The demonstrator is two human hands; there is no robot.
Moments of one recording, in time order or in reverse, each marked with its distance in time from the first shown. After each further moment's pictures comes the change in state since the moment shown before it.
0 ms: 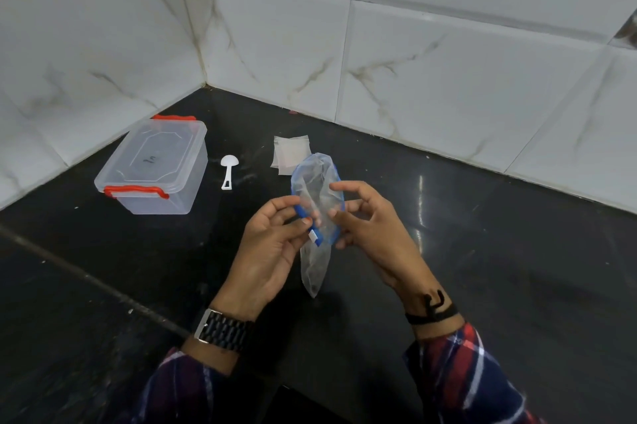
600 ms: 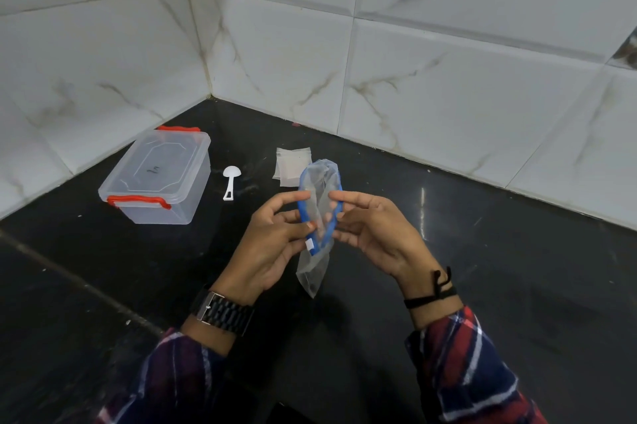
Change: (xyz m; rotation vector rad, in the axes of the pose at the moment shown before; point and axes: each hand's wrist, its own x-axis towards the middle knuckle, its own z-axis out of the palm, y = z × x) left_hand 0.022 0.012 0.004 0.206 -0.072 -0.007; right_hand 0.026 -0.010 -0.011 0.380 -0.128 0.221
